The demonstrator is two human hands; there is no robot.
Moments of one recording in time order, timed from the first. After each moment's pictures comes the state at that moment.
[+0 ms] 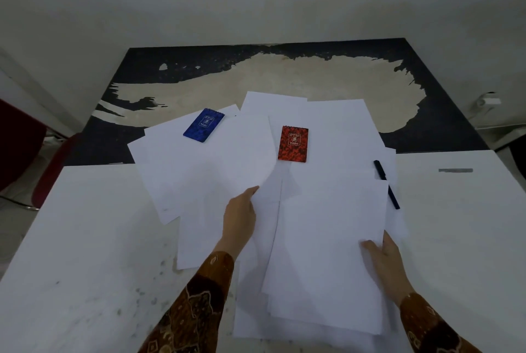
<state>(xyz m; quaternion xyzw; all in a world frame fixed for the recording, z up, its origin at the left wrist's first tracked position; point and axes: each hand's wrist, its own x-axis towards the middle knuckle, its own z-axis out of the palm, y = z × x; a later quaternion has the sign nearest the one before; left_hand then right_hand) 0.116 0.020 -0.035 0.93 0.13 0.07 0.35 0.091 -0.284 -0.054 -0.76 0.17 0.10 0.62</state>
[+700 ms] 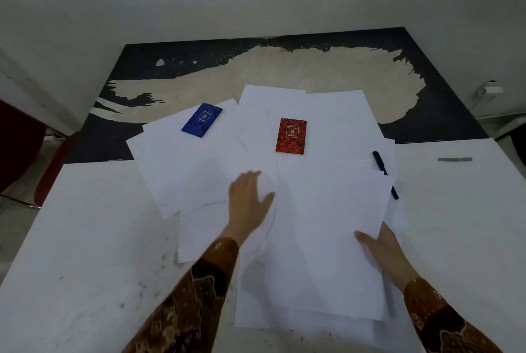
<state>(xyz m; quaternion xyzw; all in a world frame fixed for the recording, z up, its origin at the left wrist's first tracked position) 0.124 0.007 -0.028 0.95 0.10 0.03 0.29 0.098 -0.289 -0.048 -0.76 0.16 0.17 0.61</state>
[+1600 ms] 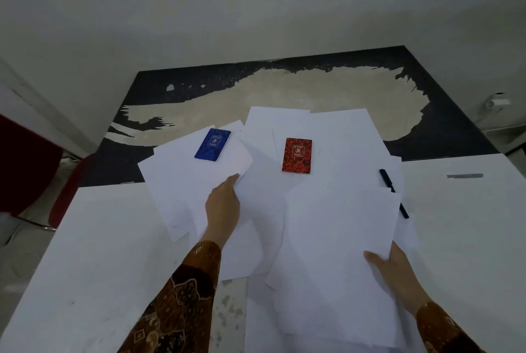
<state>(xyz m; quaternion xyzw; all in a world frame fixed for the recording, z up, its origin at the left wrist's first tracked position) 0.146 0.065 0.002 0.95 0.19 0.09 0.24 0.100 -0.288 -0.058 -0.77 0.16 0.15 0.60</state>
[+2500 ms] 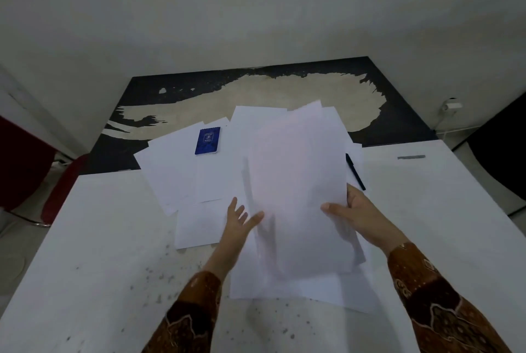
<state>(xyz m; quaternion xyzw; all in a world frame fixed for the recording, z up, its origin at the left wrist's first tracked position) 0.011 -0.021 0.031 0.68 0.21 -0.09 0.70 0.060 -0.271 0.096 -0.72 -0.05 0.21 0.66</state>
